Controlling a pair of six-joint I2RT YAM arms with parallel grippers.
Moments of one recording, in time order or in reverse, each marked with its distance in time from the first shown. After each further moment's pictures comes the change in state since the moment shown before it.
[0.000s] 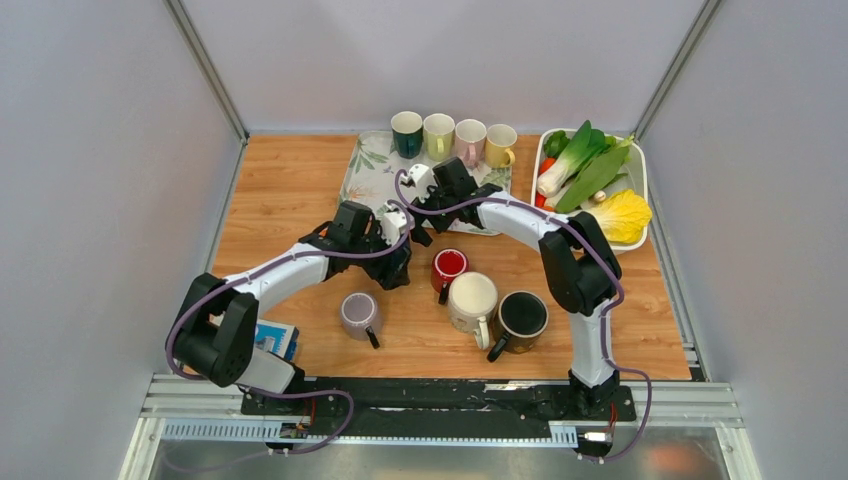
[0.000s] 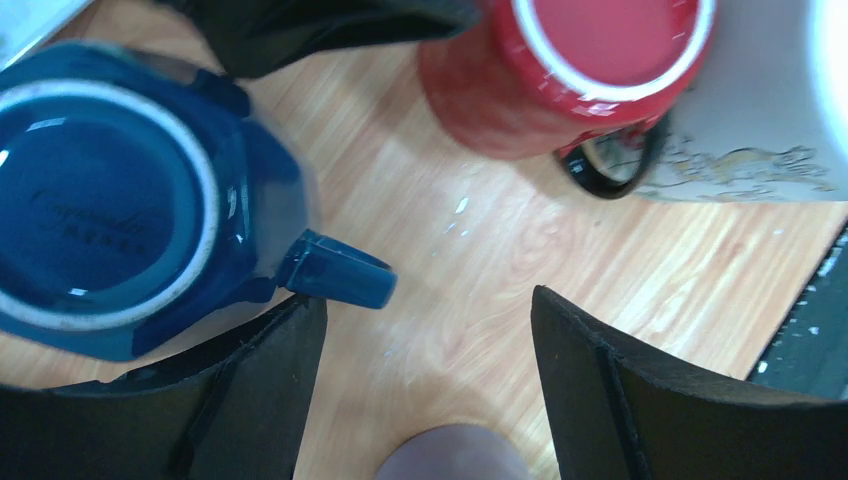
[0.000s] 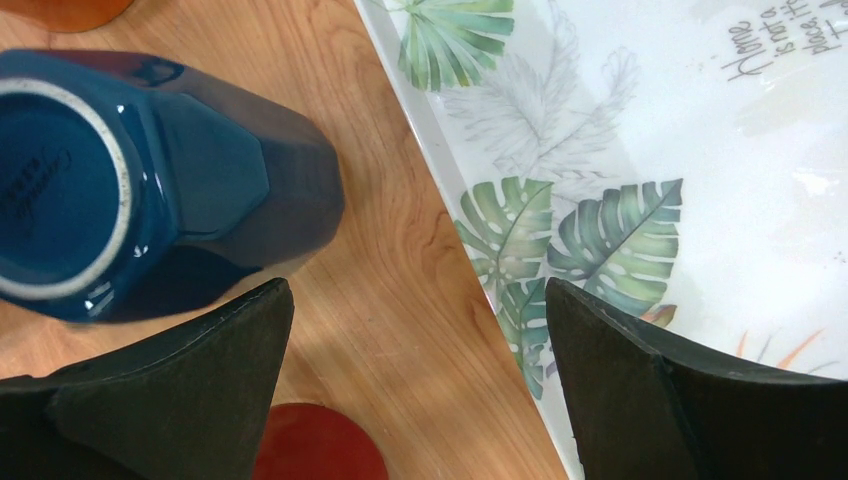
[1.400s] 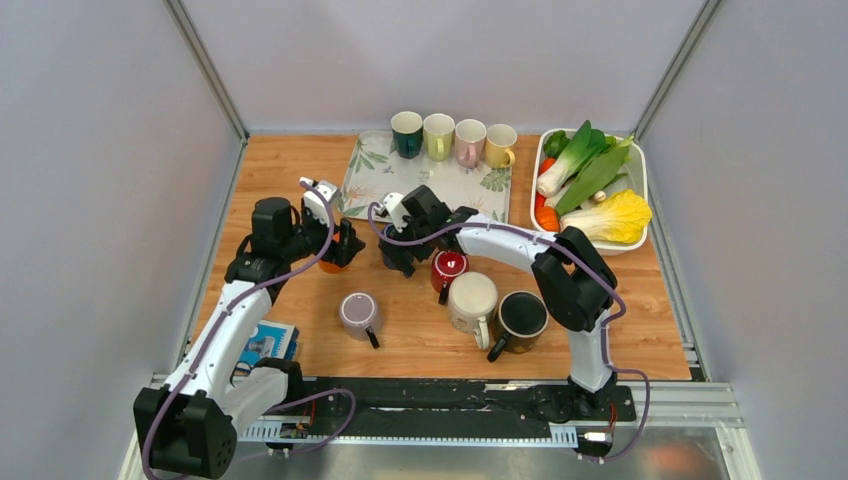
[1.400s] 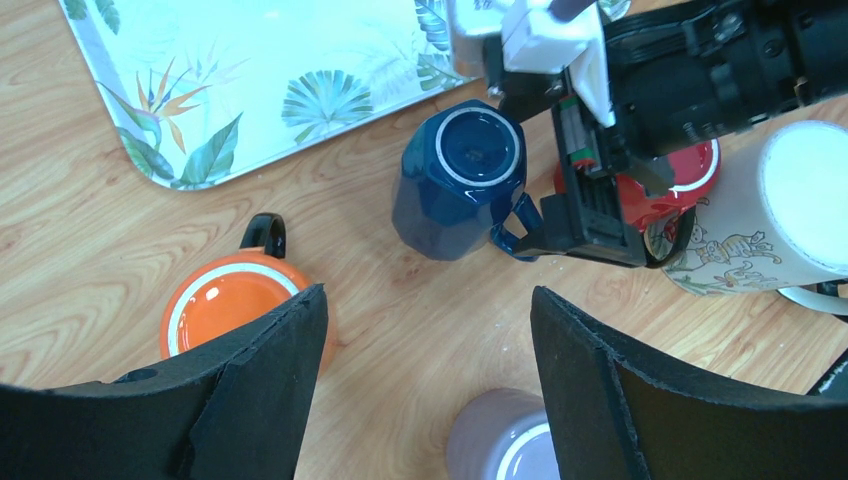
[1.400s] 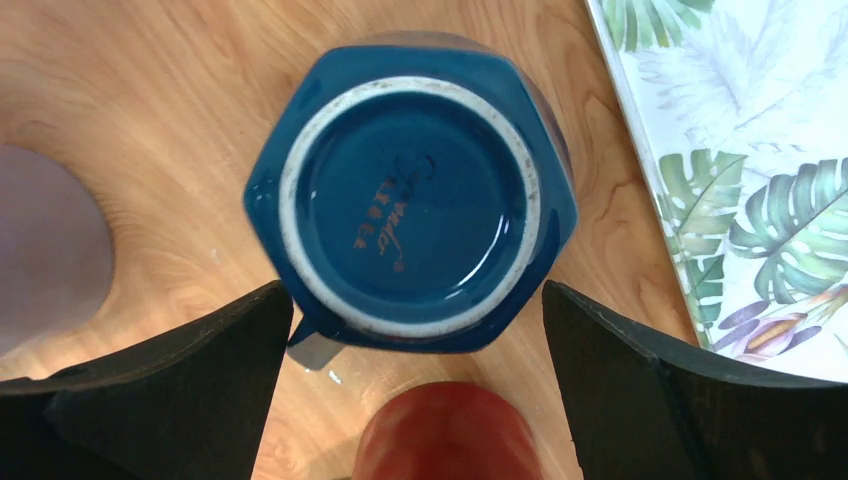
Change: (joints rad) left arm 0.335 -0.462 -0.061 -0.035 0.057 -0.073; right arm 0.185 -0.066 -0.070 -0.057 0.163 0.086
